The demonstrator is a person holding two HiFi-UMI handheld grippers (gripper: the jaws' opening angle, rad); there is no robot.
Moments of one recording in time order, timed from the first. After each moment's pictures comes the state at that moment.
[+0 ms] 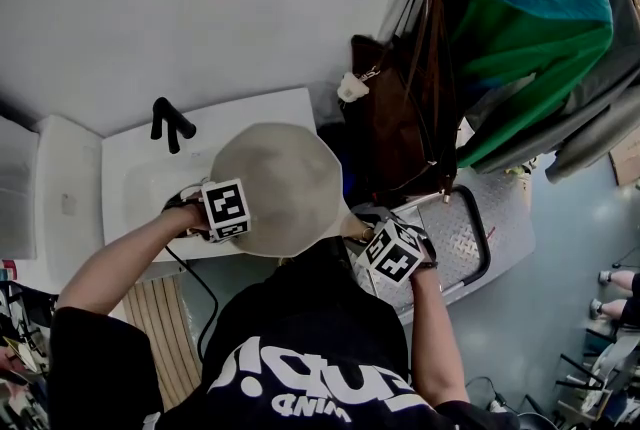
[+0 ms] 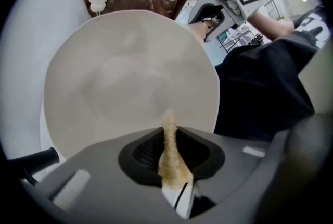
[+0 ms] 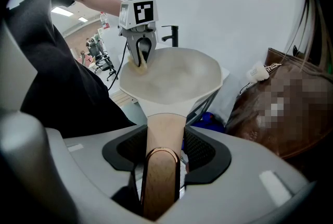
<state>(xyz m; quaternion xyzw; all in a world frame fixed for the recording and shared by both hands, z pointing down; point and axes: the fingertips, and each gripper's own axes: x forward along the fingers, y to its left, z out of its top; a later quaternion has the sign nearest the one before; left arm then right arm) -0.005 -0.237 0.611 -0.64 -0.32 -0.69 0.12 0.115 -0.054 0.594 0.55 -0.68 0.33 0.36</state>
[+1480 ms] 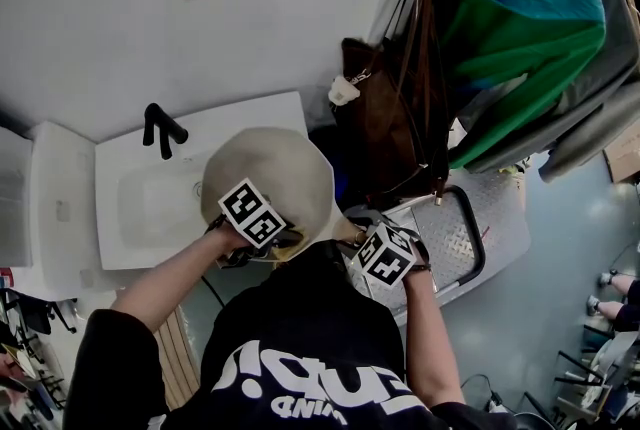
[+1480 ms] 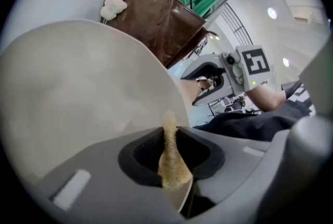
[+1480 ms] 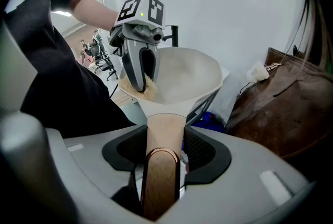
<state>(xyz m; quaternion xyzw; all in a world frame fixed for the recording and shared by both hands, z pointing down) 0.065 -0.120 0.608 -0.74 -0.33 -0.57 -0.17 0.115 -0.054 0.595 0.55 -0.68 0.33 0.36</state>
